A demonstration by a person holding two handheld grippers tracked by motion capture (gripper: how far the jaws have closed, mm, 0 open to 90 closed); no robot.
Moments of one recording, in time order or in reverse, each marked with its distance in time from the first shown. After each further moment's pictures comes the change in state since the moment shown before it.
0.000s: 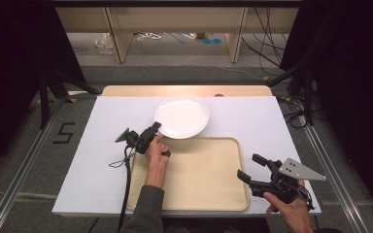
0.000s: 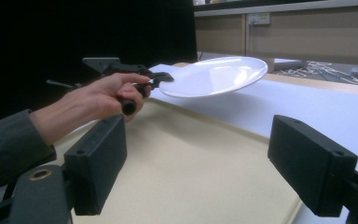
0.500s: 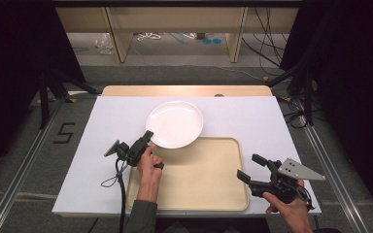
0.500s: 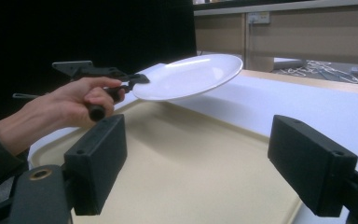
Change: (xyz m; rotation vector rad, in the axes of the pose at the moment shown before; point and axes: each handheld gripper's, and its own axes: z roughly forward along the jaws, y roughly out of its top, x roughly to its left) left arm 0.006 -0.002 -0.048 -0.023 -0.028 -0.019; right arm 0.000 0.000 0.001 0.005 -0.005 -0.005
